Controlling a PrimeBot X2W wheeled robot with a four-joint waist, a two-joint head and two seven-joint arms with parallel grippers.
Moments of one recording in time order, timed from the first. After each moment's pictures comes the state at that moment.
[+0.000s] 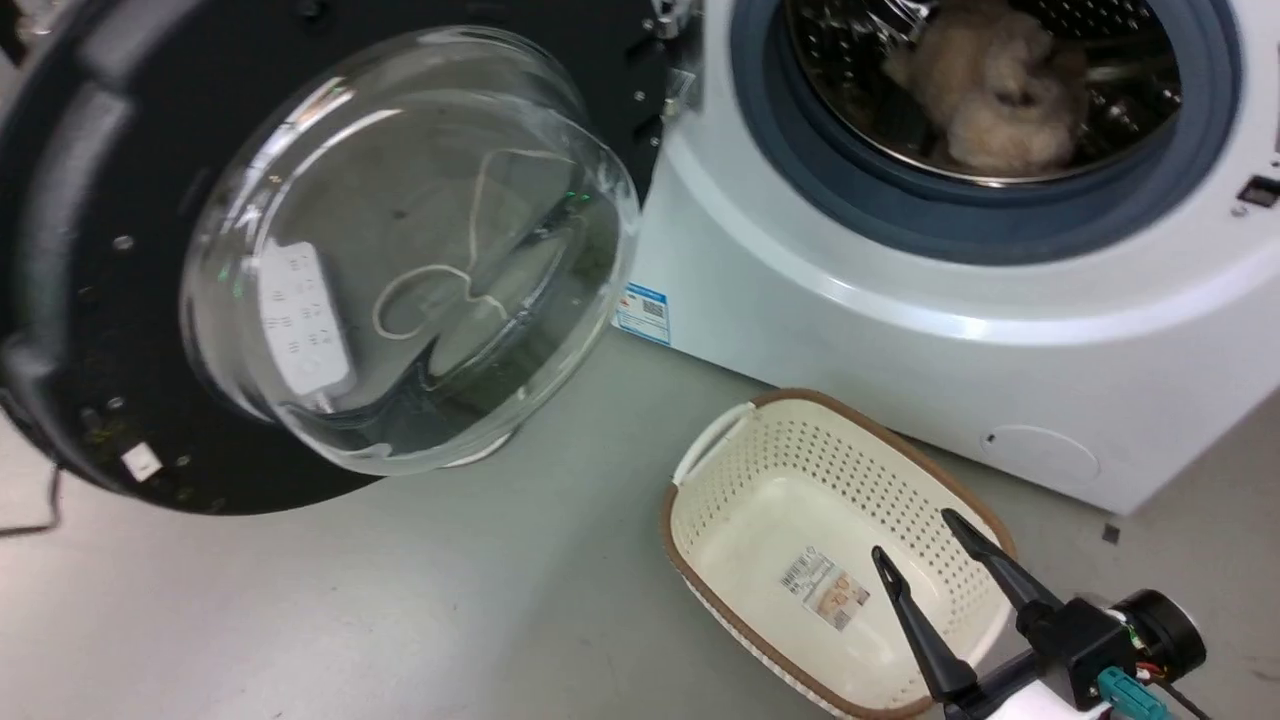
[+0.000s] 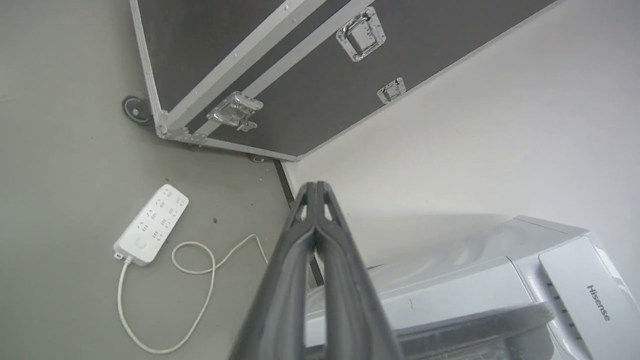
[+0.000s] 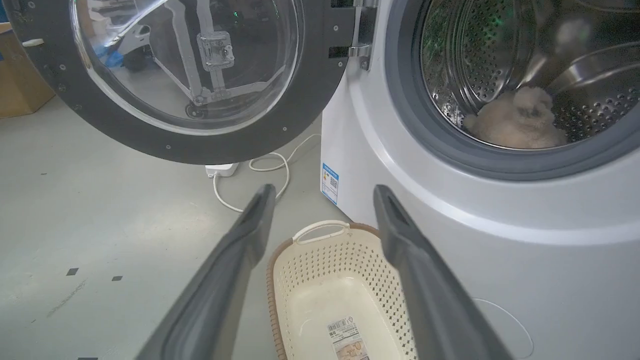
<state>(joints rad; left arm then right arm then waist) -0.68 0.44 0.59 0.45 -1.00 0.07 0.37 -0.02 -0.20 0.22 0.12 0.04 0.13 -0.26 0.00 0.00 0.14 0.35</state>
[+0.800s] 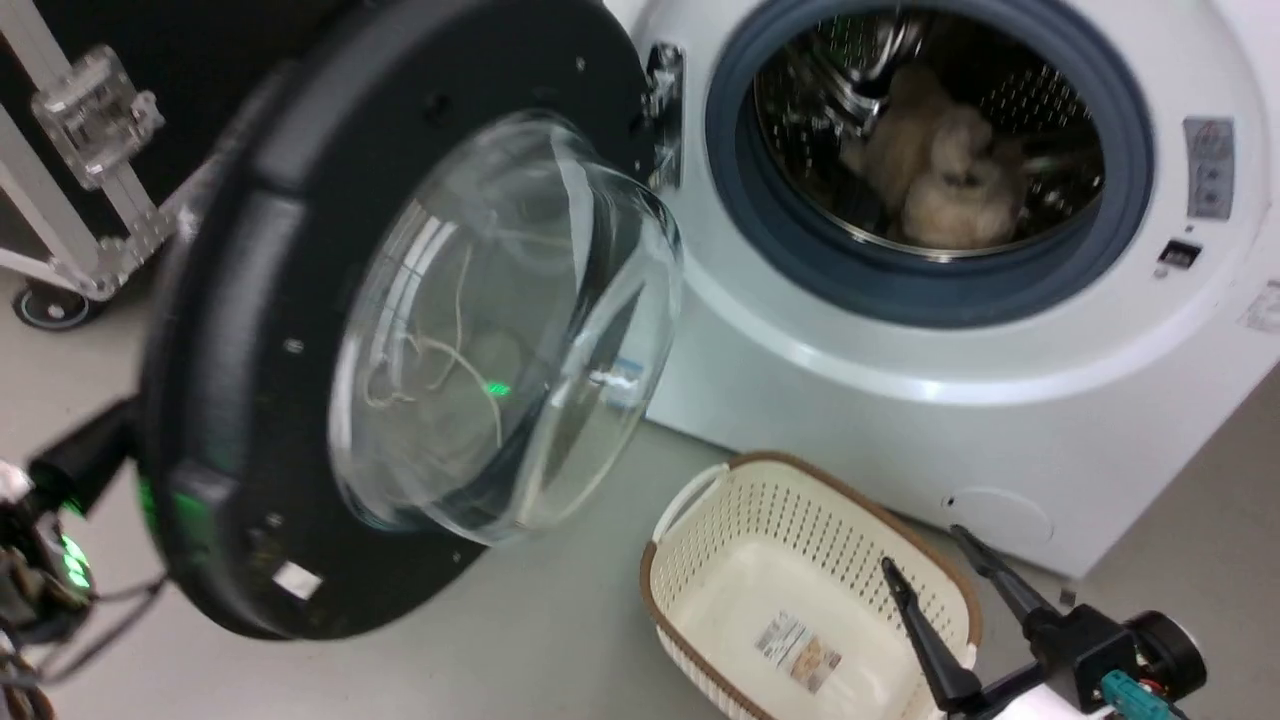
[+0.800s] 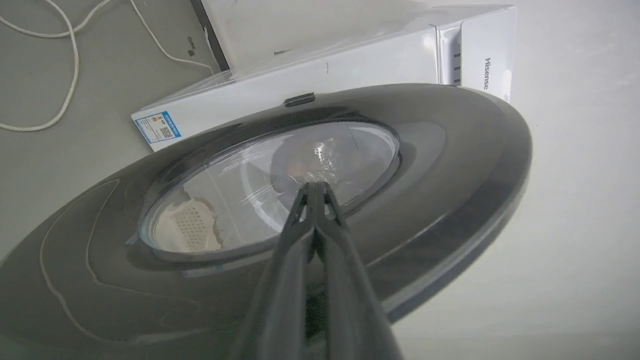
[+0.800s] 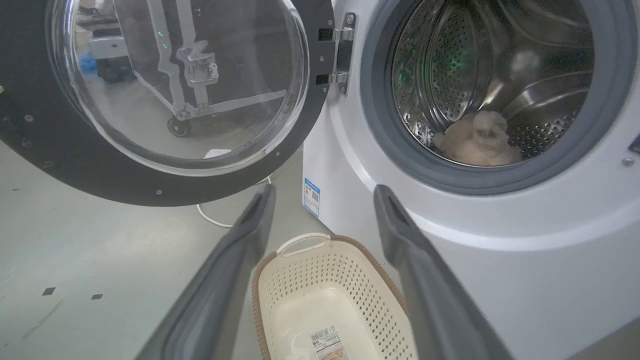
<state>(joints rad) -0.45 0.29 0.55 0.31 -1.31 0.02 0.99 -0.01 -0.18 0.19 0.17 0.06 0.13 -0.26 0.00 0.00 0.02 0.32</state>
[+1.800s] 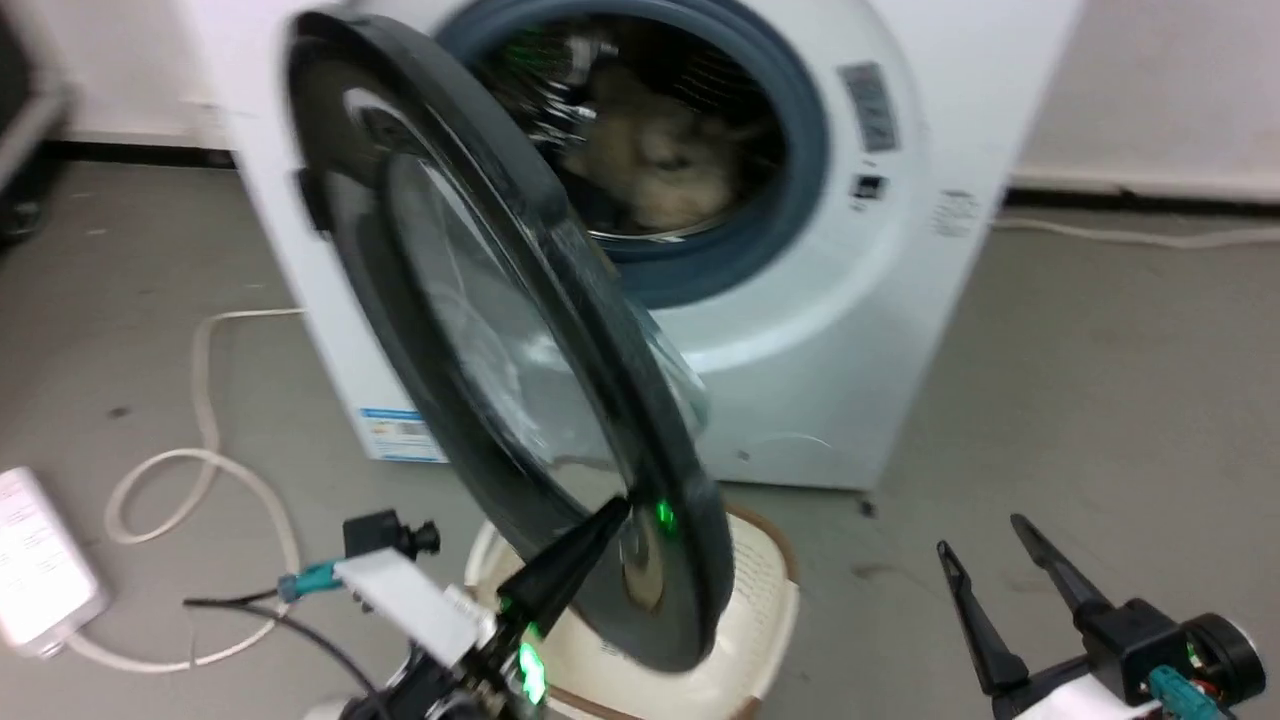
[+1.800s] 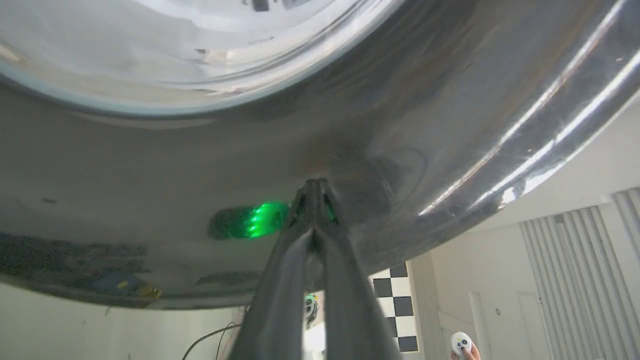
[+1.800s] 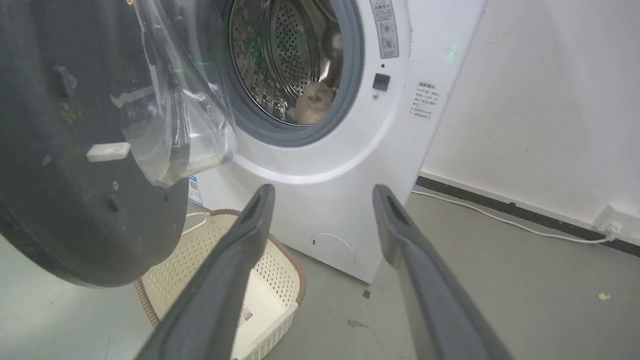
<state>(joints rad) -0.10 0.05 -0.17 0.04 -1.66 -0.04 0.53 0.01 -0.16 0.08 0.16 0.01 0.13 -0.26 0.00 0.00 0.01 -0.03</state>
